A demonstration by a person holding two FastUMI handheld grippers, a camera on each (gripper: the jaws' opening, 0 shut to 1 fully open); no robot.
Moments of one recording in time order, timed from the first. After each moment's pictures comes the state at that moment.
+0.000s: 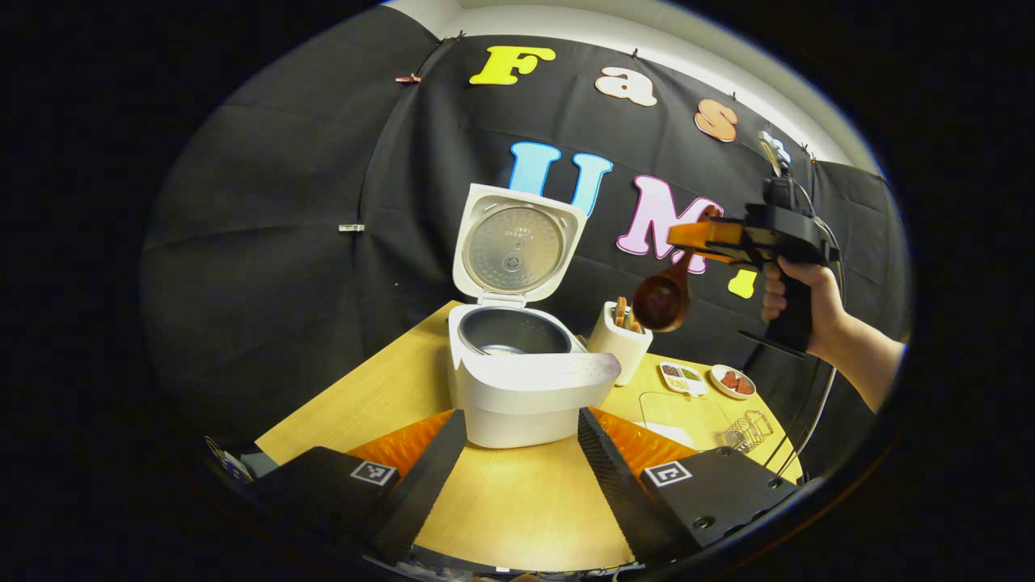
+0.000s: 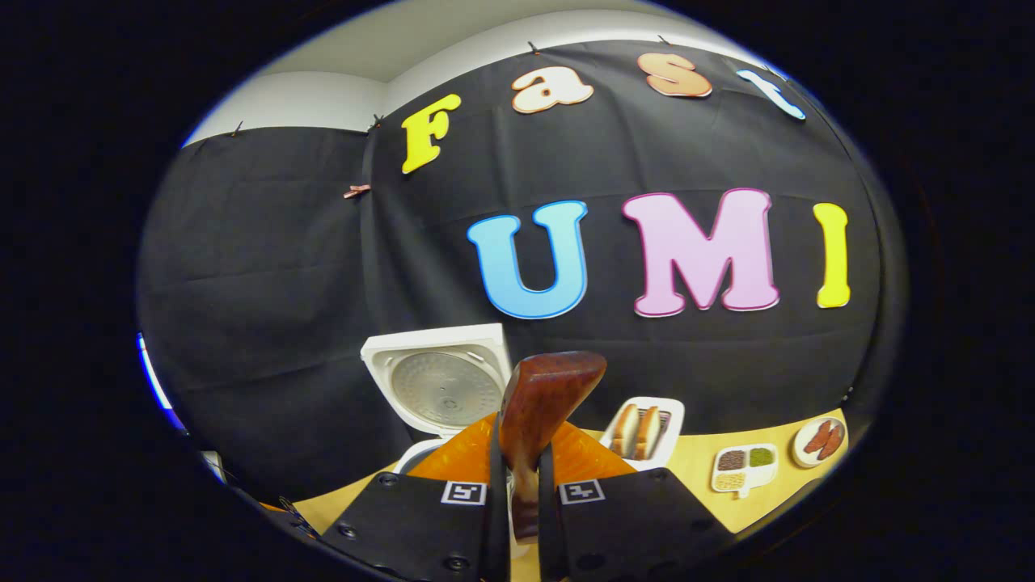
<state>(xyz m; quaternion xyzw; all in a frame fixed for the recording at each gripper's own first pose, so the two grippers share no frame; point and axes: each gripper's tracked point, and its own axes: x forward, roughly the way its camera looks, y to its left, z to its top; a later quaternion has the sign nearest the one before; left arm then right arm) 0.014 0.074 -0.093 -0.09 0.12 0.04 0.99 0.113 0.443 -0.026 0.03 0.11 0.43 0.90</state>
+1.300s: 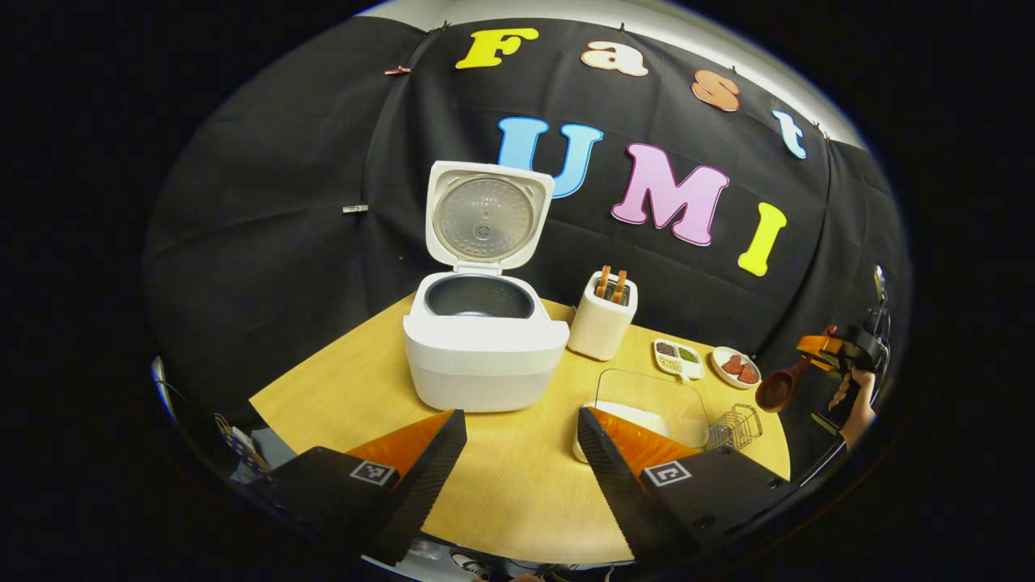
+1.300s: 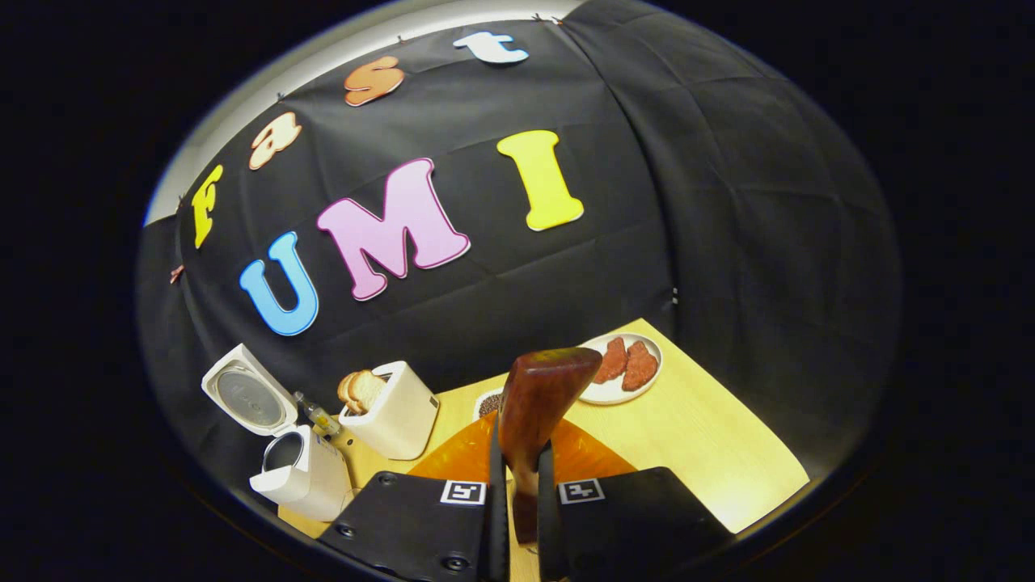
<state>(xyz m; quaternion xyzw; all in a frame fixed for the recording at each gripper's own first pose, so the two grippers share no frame) 0.011 -0.023 -0.102 -0.09 0.18 0.10 0.97 0.244 0.062 -0.159 0.15 0.23 0.14 0.95</state>
